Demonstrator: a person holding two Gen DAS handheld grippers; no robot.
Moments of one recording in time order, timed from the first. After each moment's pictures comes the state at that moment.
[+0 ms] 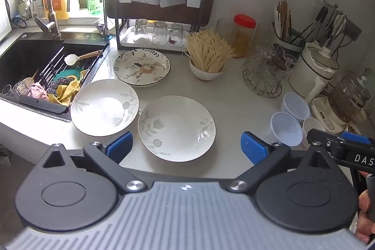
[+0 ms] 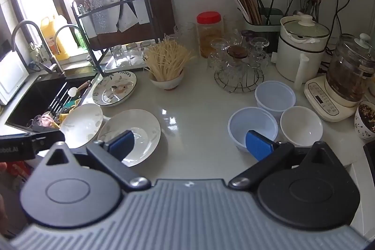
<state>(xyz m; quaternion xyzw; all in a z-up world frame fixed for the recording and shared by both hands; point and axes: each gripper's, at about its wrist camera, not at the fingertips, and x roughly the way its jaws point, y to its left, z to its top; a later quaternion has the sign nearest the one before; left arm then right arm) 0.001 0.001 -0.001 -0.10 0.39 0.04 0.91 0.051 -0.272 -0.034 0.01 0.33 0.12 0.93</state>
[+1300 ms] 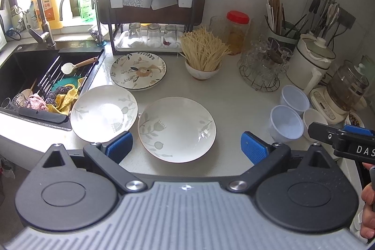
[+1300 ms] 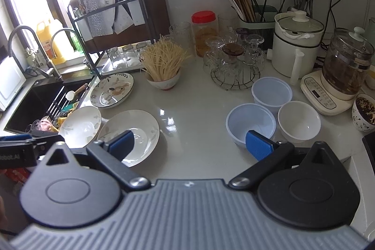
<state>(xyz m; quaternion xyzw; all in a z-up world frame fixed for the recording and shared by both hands) 0.001 -0.008 0.000 -0.07 0.39 0.04 0.92 0.044 -0.271 -0.036 0.03 0.34 0.11 0.93</state>
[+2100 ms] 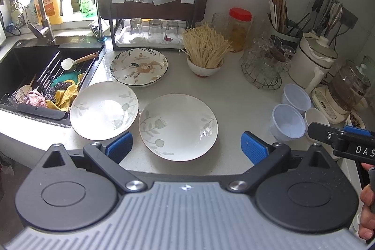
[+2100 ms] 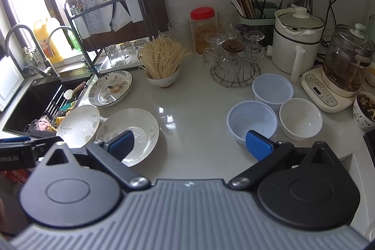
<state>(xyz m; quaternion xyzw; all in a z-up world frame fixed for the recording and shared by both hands) 0.009 -0.003 -0.003 -0.08 0.40 0.04 0.91 0.049 -0.266 -0.041 0.03 0.35 0.11 0.93</state>
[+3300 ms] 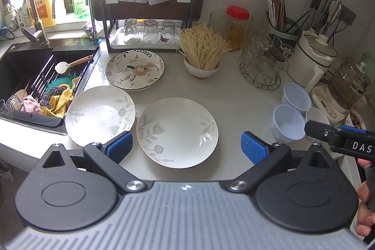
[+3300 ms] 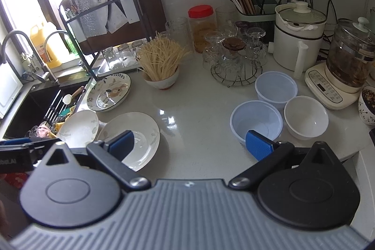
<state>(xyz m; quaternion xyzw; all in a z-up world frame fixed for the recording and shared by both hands) 0.030 0.004 -0.007 -0.07 0.41 0.02 0.91 0.066 -0.263 -0.047 0.05 0.35 0.10 0.93</state>
